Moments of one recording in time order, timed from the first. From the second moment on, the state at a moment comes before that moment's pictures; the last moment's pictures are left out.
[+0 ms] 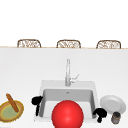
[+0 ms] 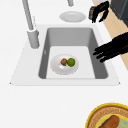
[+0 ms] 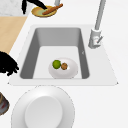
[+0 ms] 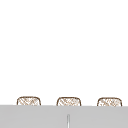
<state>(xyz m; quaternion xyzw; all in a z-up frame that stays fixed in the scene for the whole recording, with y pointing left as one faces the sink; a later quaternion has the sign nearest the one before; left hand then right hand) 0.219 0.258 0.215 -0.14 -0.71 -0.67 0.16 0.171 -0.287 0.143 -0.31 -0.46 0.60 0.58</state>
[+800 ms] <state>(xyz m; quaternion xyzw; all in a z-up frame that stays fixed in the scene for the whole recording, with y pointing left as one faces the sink) 0.144 0.273 0.245 -0.15 -0.71 -0.67 0.17 0.171 -0.287 0.143 -0.31 -0.46 0.60 0.58</state>
